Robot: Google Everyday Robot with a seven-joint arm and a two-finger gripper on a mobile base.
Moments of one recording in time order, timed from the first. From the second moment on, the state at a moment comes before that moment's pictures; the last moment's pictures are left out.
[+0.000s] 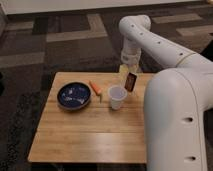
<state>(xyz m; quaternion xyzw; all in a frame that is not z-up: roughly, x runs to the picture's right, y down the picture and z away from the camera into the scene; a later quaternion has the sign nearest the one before) 0.119 -0.057 0.765 -0.38 0.14 0.34 0.85</state>
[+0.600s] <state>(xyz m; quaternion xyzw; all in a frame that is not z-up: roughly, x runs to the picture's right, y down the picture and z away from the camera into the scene) 0.148 -0.069 0.770 -0.35 0.15 0.35 0.86</state>
